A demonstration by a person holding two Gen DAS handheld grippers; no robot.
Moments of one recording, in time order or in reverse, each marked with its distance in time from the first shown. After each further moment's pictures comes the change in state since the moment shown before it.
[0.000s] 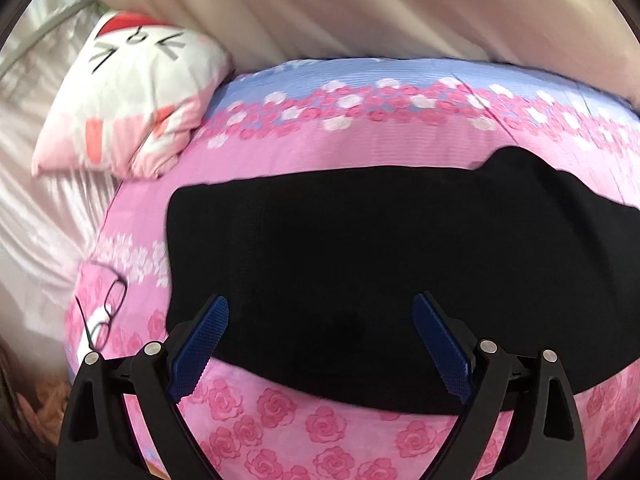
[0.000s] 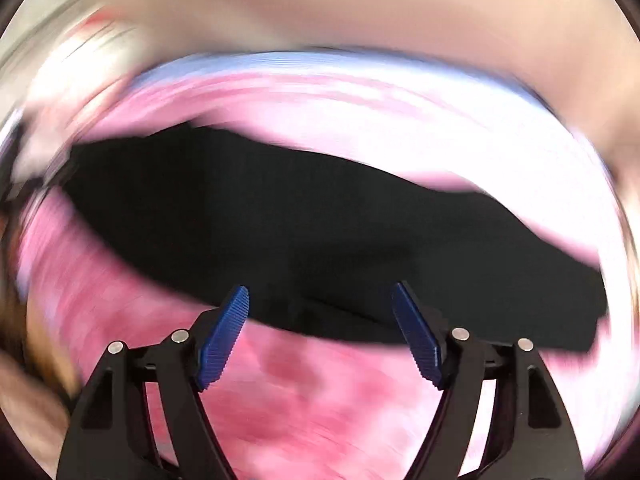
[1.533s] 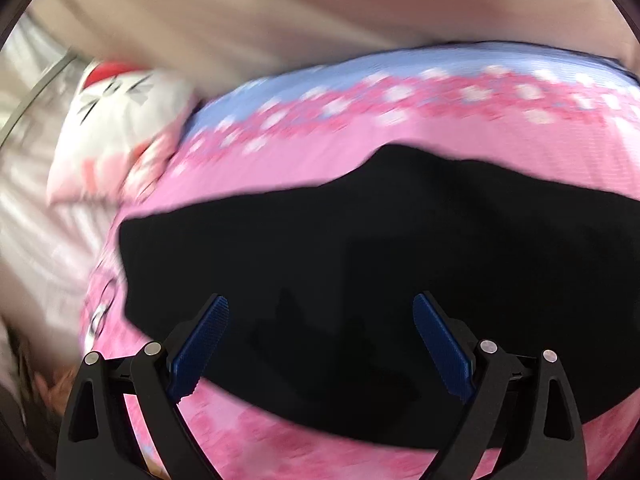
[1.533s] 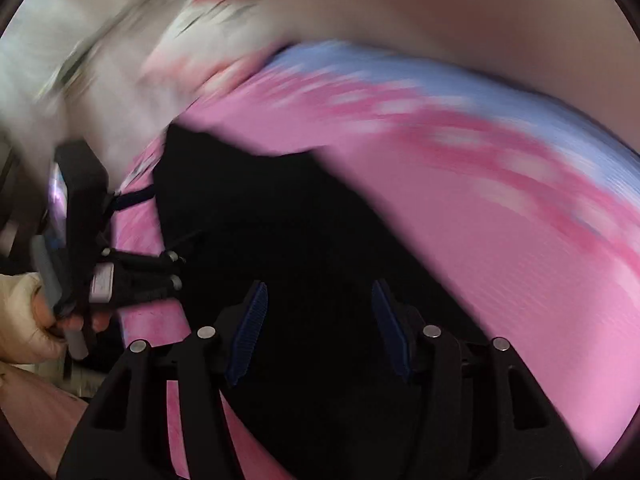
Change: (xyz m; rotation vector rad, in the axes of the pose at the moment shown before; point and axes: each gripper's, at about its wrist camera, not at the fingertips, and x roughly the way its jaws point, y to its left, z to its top) left arm -0.016 -0.135 0.003 0.011 0.021 0.160; right arm 0.105 0.194 0.101 -0.739 0.153 0.682
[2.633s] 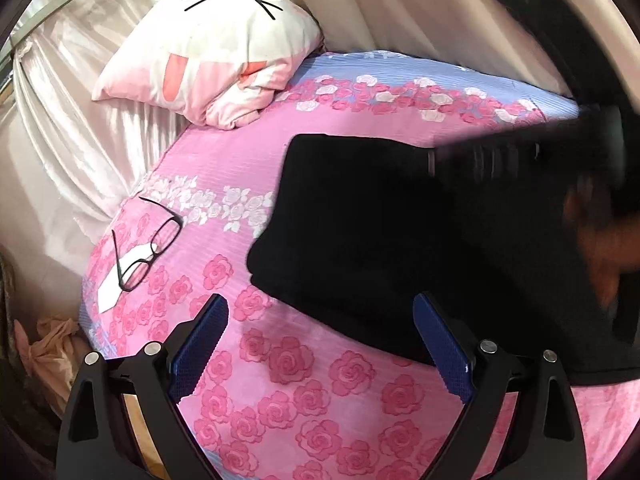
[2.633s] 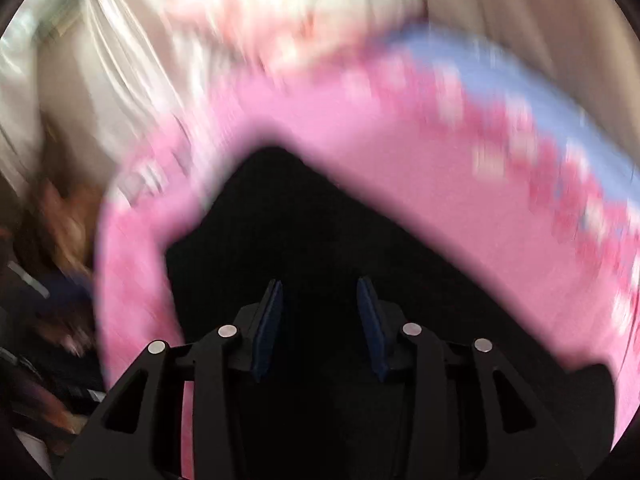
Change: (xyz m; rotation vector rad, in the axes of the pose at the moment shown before) left arm 0.045 0.198 -0.046 -0.245 0.024 -0.056; right arm 0.257 0.137 0.140 -0.072 0.130 -0.064
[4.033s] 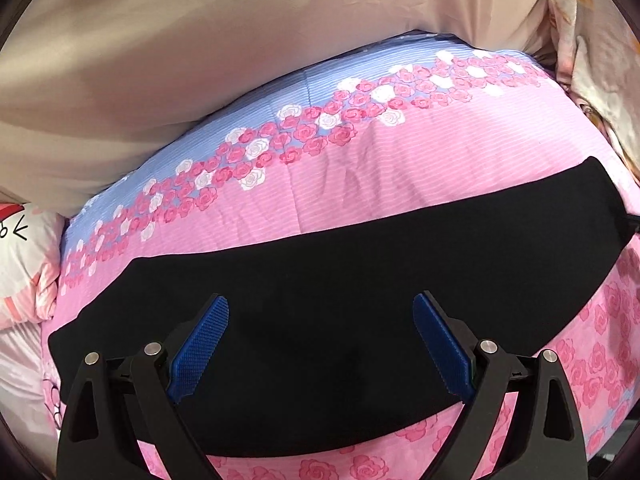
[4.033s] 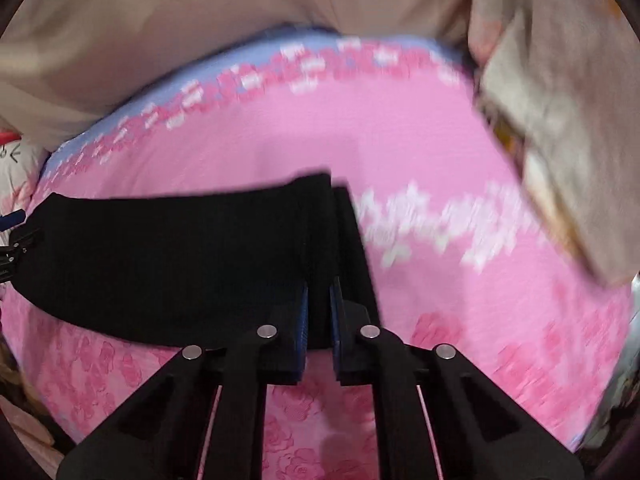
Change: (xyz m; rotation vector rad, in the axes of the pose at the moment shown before) left arm -0.142 -0.443 -0.032 0.585 -0.099 -0.319; right arm -0.375 -0.291 -0.559 0.796 -0.288 -0.579
